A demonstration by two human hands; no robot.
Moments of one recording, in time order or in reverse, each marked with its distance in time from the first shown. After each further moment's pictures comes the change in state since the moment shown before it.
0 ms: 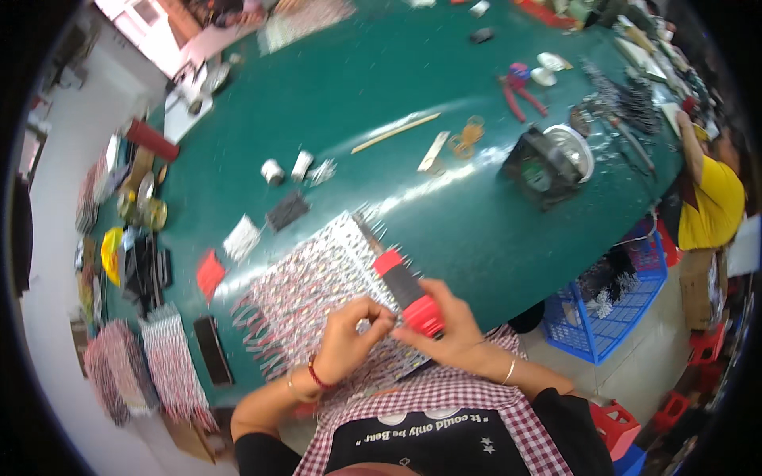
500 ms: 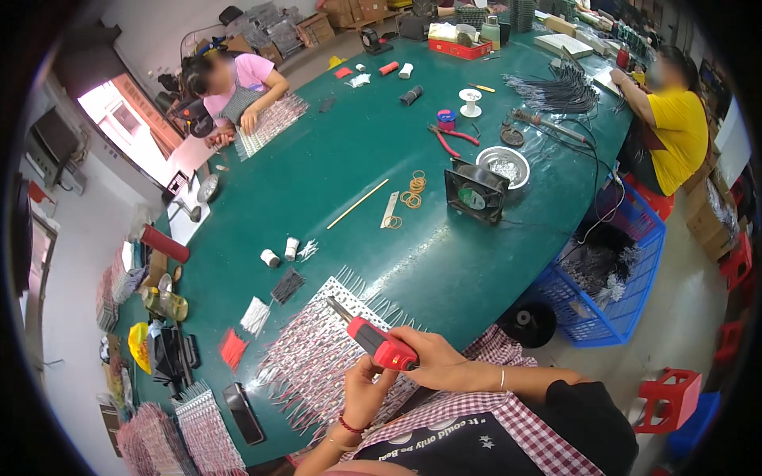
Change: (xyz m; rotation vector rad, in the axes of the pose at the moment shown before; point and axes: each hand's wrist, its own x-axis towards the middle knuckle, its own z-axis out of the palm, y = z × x) left_hand -0.035 -0.013 0.041 -0.161 0.057 -0.111; right_hand -0.026 -0.019 -0.004 -0.138 -0.001 -0.149
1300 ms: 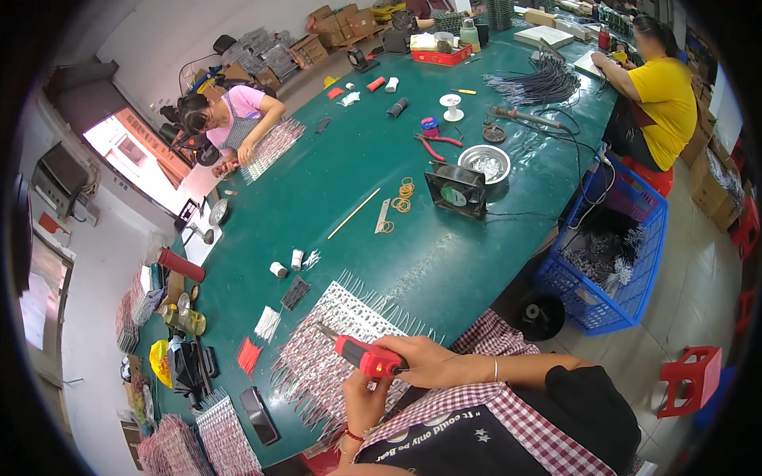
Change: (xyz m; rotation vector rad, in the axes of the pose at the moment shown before) left_hand -0.029 0.034 0.007 0.425 0.071 0.247; right_hand -0.014 -0.003 -0.005 0.043 -0.165 -0.164
